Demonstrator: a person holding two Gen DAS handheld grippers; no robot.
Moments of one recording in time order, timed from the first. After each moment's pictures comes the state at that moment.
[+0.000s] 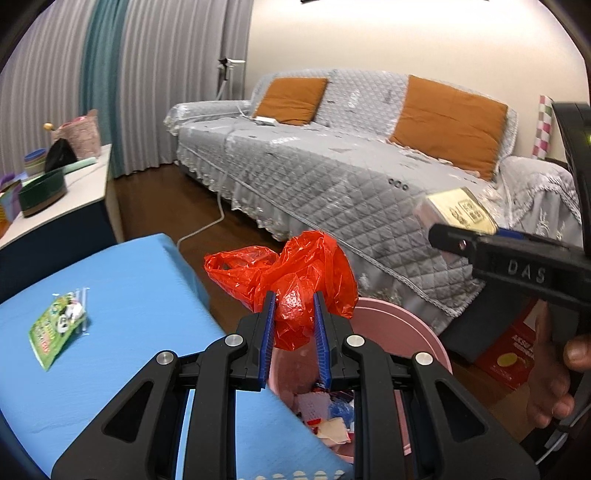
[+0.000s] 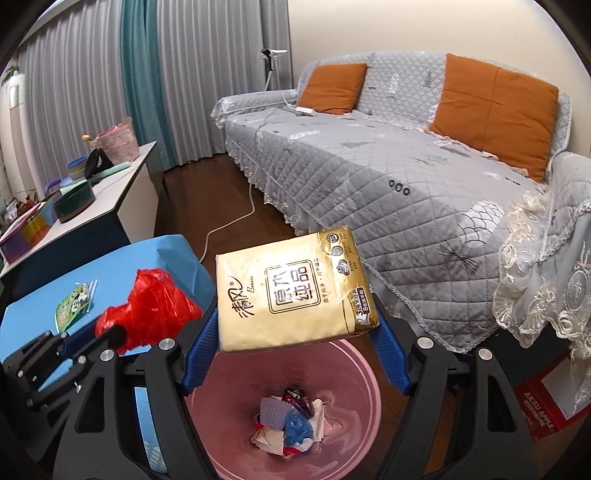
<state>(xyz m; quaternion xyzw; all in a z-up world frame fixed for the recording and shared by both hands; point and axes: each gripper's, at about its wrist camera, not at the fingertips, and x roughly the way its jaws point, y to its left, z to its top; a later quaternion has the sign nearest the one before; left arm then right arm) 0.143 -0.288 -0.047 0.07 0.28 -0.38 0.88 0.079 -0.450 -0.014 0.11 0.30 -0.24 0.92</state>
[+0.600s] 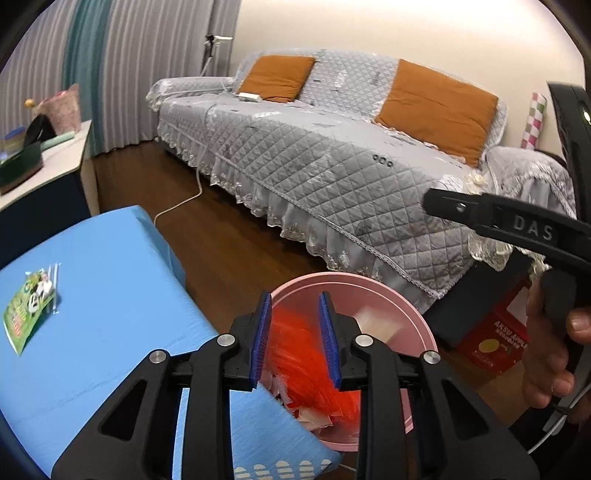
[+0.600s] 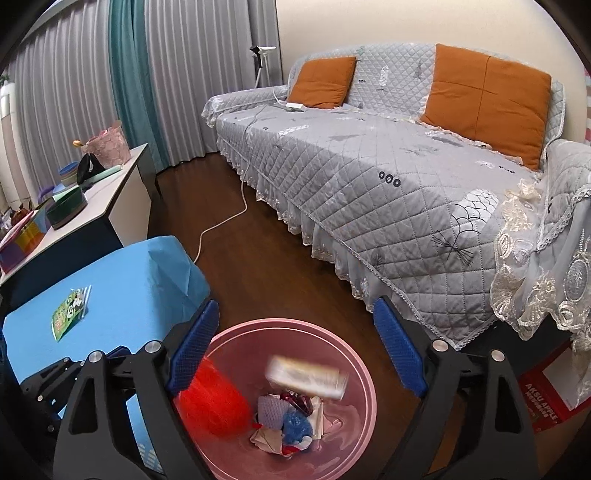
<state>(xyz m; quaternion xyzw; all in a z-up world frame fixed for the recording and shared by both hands) 0.150 -0.288 -0.067 0.06 0.32 -0.40 0.86 0.078 -0.462 -0.019 0.12 0.30 -0.25 0.91</state>
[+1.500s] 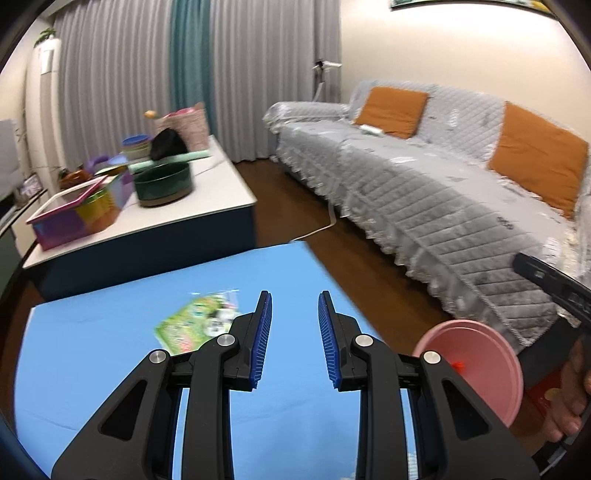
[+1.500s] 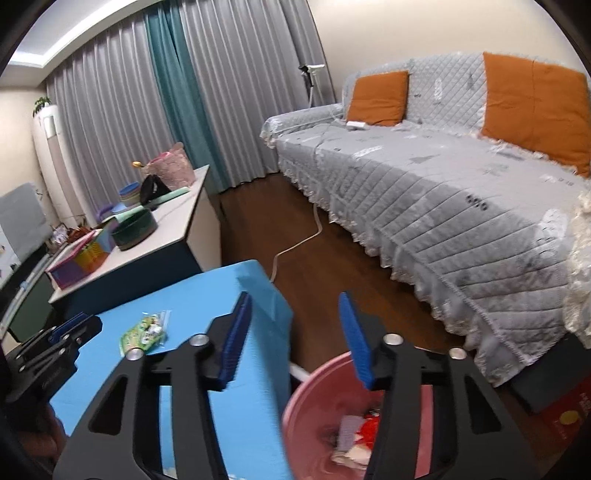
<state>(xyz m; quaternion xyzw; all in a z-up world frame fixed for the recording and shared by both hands) 0.214 -0.162 0.007 0.06 0.29 -0.19 0.93 0.125 -0.399 0.003 0.16 0.25 -0.14 0.94</state>
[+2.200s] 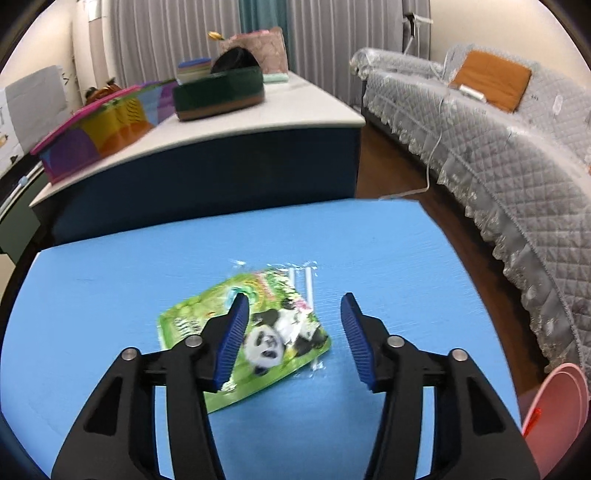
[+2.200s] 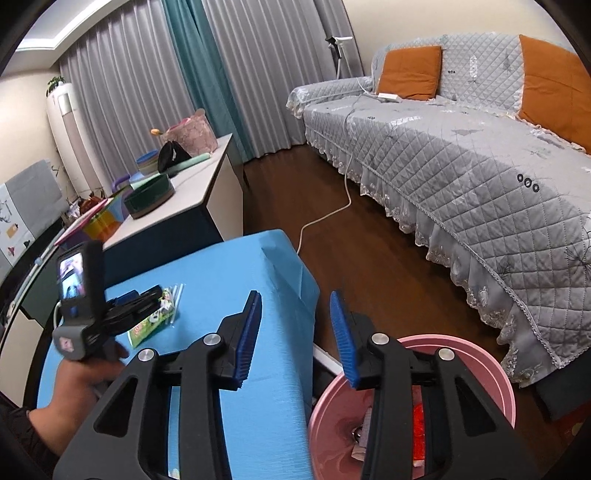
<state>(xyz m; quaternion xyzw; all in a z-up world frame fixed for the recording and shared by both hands) 0.350 -0.173 -0.103 0.06 0.39 -0.03 0.92 0.172 -0.386 -0.032 0.16 0.30 -0.09 0.94</state>
